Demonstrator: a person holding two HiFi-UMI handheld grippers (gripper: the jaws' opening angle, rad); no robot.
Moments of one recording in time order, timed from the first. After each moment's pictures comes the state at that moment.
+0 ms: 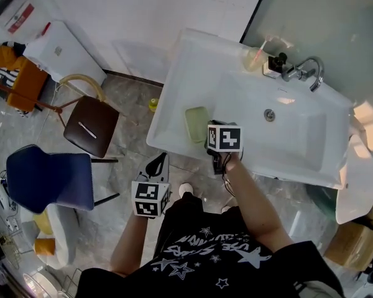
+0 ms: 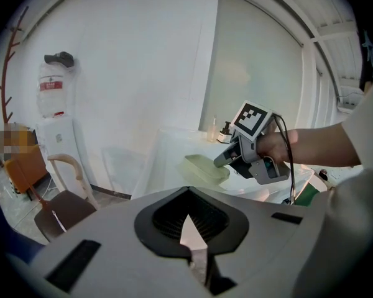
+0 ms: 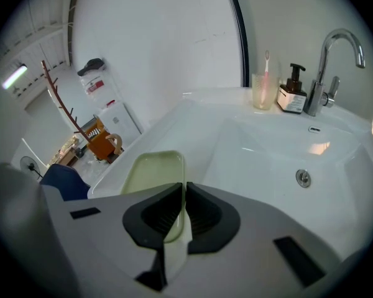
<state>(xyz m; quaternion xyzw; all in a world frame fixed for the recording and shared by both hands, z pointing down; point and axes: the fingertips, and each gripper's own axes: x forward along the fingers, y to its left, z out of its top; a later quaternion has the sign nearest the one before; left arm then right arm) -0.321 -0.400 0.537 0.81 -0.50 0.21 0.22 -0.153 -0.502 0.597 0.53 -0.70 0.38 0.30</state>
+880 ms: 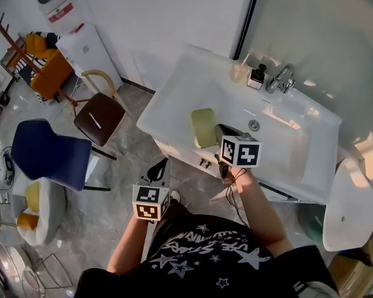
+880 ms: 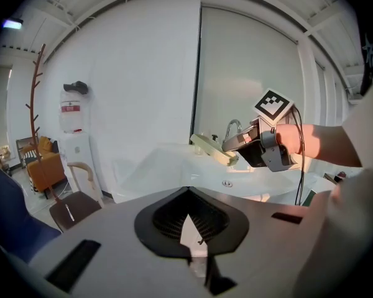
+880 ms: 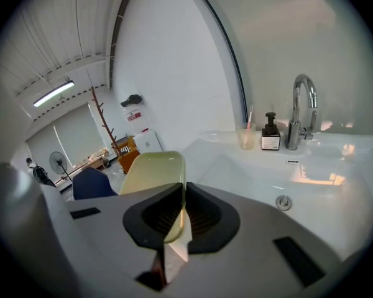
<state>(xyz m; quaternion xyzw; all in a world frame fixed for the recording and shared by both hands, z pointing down) -0.215 -0.283 0.472 0.78 -0.57 0.16 0.17 -0.055 -0.411 0.467 0.48 -0.81 0.28 0.18</state>
